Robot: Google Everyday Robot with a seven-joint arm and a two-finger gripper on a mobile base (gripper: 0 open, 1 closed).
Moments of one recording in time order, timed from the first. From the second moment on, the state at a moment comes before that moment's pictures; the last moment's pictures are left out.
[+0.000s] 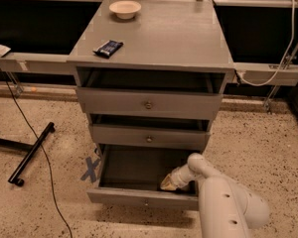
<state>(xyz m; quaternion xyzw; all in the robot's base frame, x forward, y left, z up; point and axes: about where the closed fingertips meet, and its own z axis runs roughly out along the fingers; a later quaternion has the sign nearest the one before) 0.638 -0.094 0.142 -0.63 0.70 0.25 0.22</state>
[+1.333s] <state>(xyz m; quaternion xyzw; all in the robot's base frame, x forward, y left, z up) 0.538 -0.160 0.151 -0.57 0.73 0.32 0.19</state>
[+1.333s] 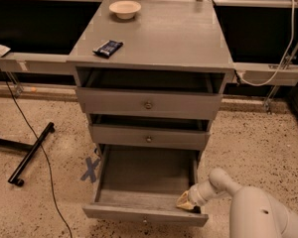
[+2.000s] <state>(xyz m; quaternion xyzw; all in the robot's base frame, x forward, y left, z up) 0.559 -0.158 0.196 -0.53 0.72 0.33 0.30</state>
